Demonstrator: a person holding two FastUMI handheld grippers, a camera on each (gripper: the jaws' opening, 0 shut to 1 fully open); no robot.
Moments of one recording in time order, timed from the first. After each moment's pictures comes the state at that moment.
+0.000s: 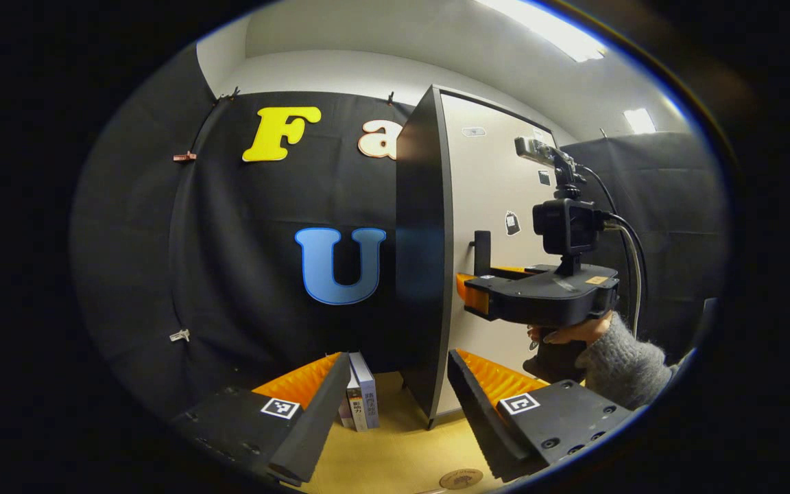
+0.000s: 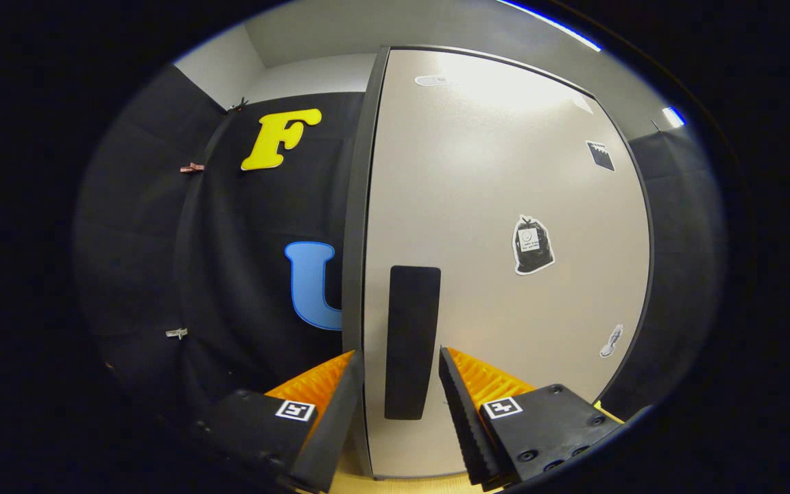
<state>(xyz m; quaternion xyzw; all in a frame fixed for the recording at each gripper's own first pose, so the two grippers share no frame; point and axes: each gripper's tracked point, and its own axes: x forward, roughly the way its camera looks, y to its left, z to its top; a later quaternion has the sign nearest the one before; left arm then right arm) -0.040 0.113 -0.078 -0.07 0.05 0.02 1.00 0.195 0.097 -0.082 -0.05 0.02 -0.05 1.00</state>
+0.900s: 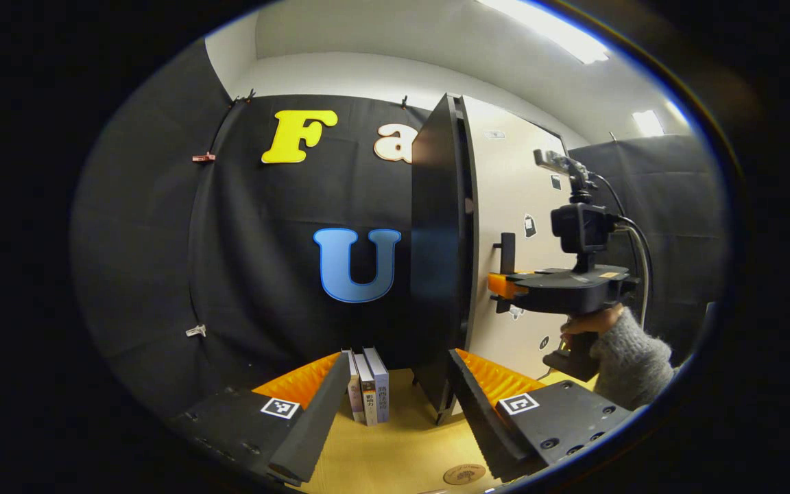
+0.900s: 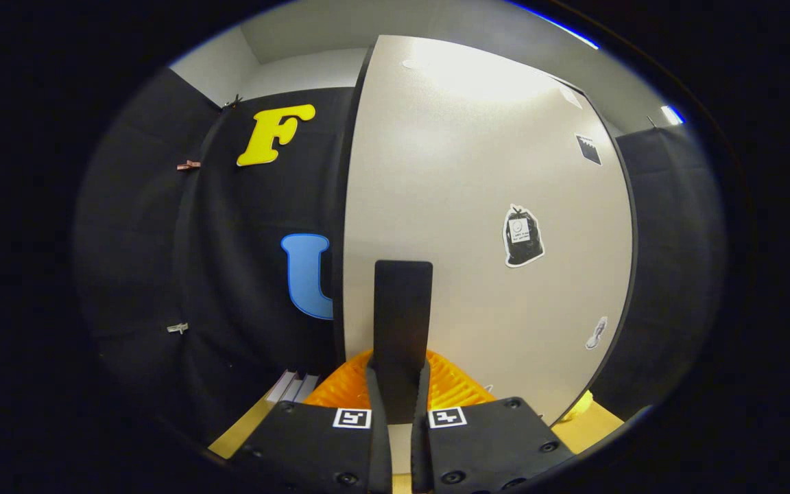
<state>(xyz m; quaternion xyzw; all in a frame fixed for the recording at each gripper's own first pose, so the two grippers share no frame) -0.065 0.133 -0.071 -0.07 0.05 0.05 0.99 0.168 0.098 -0.078 -0.05 0.05 -0.05 1.00</state>
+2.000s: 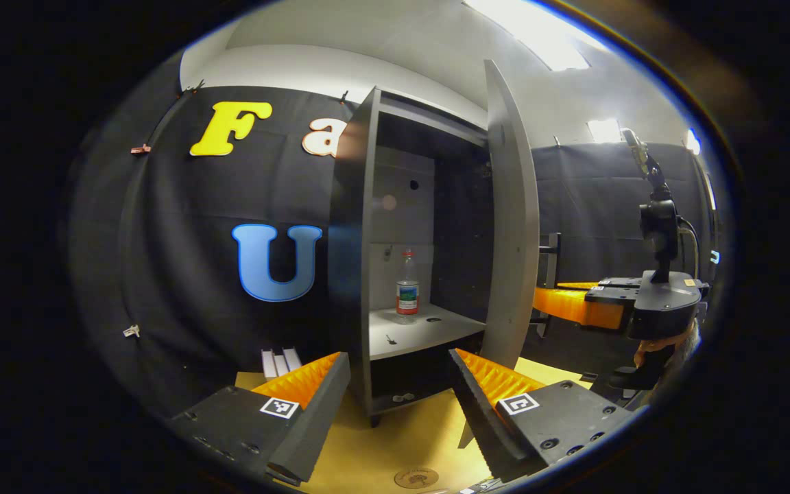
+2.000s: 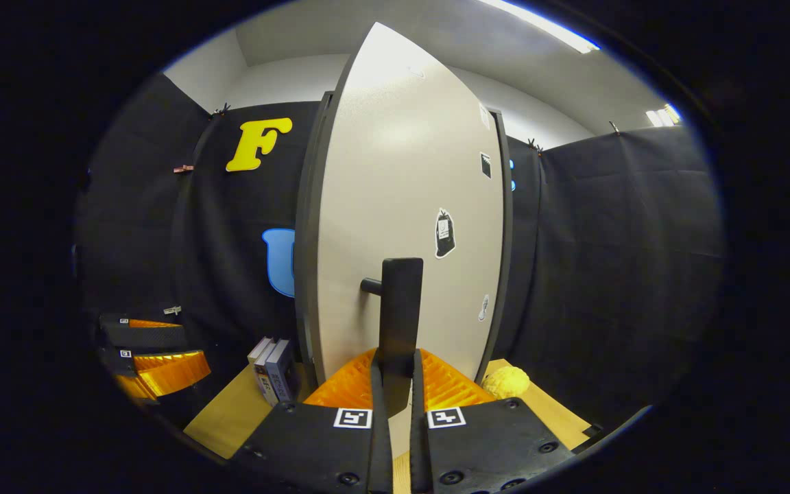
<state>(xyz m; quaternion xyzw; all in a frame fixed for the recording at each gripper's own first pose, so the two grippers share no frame) -0.044 0.016 -0.058 -0.08 0.04 -0.11 0.99 0.018 0.019 -0.047 -0.05 0.06 -0.11 0.99</state>
